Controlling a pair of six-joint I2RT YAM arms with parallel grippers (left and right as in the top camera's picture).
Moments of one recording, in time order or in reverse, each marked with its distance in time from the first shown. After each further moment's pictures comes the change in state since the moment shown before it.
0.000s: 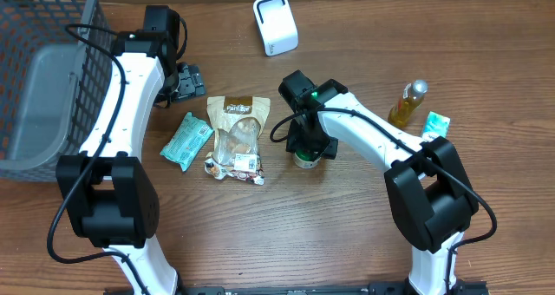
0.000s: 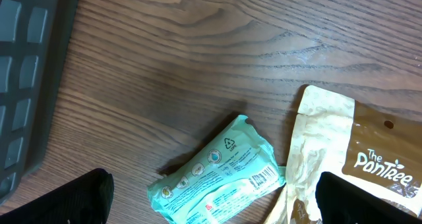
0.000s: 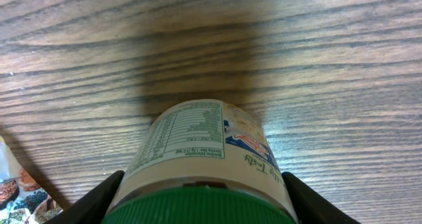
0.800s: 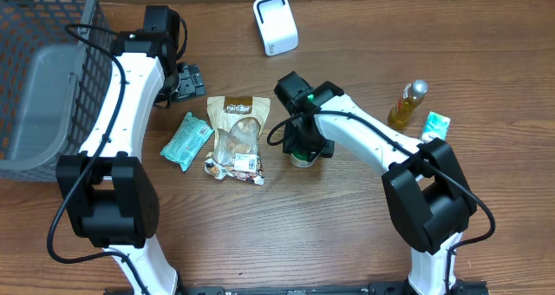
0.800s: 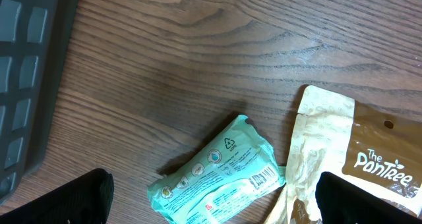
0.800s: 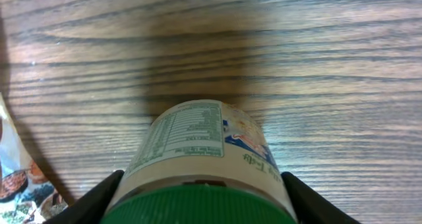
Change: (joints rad) left arm 0.000 0.000 0.000 0.000 0.000 0.000; right arm 0.024 0.000 0.000 0.024 0.011 -0.049
